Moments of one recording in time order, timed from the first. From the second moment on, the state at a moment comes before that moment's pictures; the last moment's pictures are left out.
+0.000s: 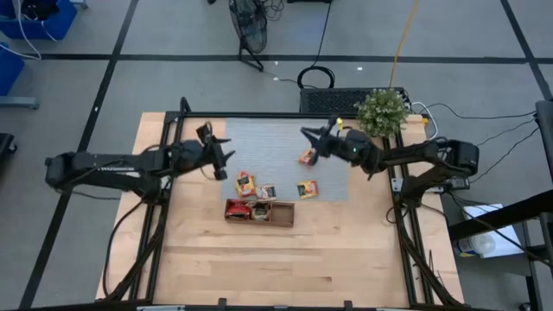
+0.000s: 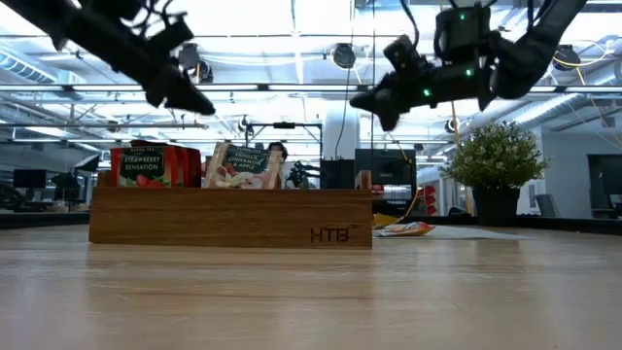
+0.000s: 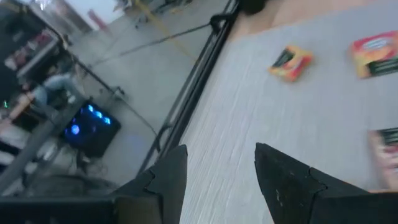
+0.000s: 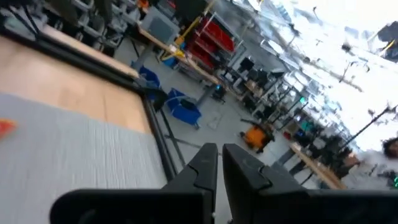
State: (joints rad) left arm 0.18 0.90 0.52 -0.02 -0.42 0.37; right arm -0.35 1.46 0.55 0.96 0.17 -0.66
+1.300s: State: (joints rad) left arm 0.35 1.63 0.97 -0.44 0.36 0.82; right arm -0.58 1.46 0.52 0.95 -0.19 -0.46
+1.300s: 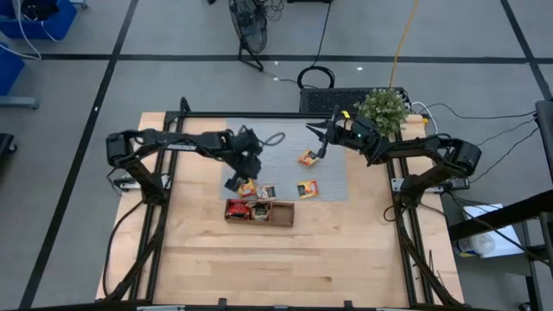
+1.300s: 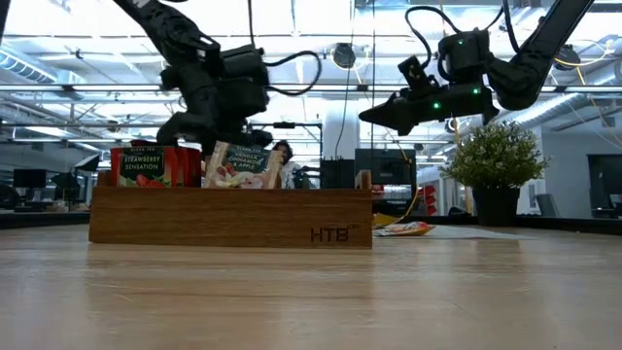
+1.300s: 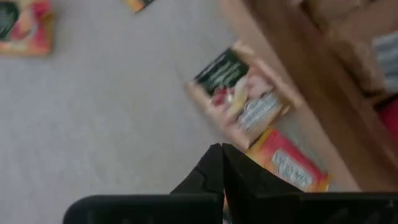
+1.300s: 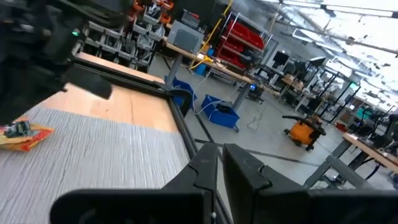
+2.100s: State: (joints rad) left arm 0.25 1.93 1.12 -0.36 0.36 0.75; right arm -0.57 1.46 0.52 0.92 -0.19 -0.40
